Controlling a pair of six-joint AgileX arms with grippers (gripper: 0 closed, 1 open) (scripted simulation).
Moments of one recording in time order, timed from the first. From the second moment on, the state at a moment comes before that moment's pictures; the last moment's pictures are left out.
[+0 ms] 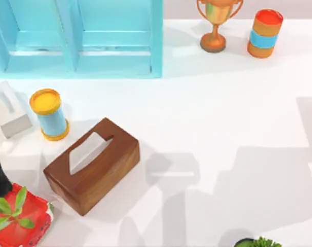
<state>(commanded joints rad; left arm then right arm) 0.00 0.00 0.00 0.00 0.00 0.00 -0.37 1.71 1.49 -1.35 -0.01 -0.39</state>
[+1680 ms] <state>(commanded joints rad) 0.00 0.00 0.00 0.00 0.00 0.00 0.36 2.29 1.80 -1.08 0.00 0.35</state>
